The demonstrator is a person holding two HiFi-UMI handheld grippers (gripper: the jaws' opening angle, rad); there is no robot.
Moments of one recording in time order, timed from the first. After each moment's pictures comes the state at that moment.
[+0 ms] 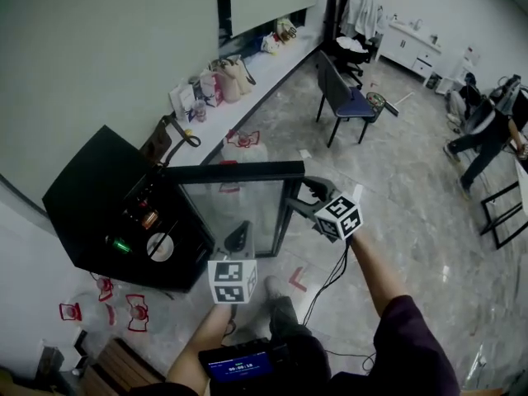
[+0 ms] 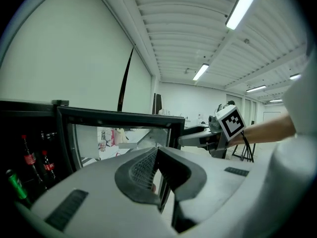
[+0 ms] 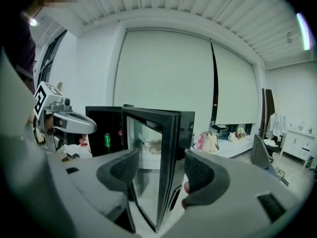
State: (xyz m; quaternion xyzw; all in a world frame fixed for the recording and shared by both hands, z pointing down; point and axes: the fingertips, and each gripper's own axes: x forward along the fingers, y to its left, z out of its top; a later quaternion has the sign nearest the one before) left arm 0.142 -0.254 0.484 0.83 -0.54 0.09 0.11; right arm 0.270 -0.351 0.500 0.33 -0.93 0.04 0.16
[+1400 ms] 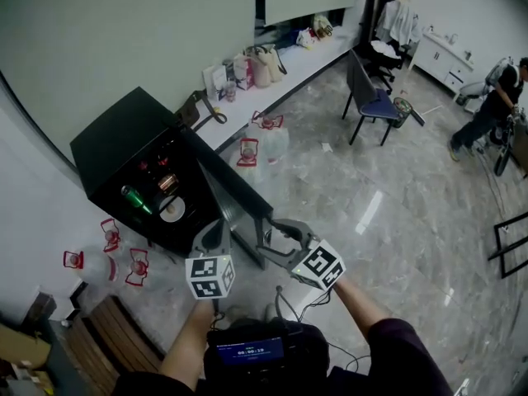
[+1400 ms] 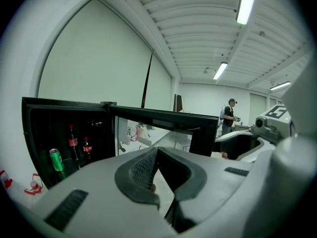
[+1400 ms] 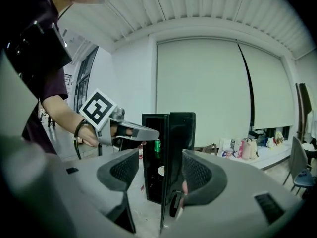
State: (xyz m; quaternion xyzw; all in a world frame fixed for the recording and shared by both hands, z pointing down) left arm 0.083 -0.136 0.498 0.74 -0.65 0.08 0.13; right arm 0.187 -0.110 0.492 0.15 -0.98 0.01 0.11
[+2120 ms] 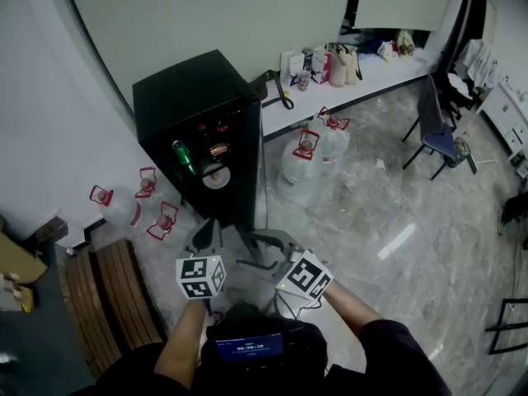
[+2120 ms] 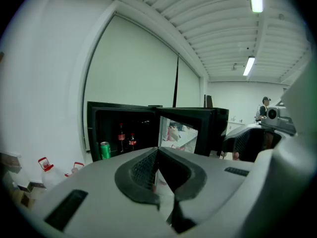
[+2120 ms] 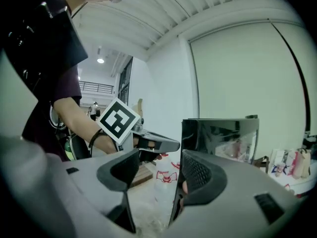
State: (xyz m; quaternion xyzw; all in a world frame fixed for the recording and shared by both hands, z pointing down) left arm -0.031 -0.041 0.509 0.61 -0.78 0.07 0.14; right arm 0.071 -0.006 0.479 -0.09 -0.99 0.00 0.08
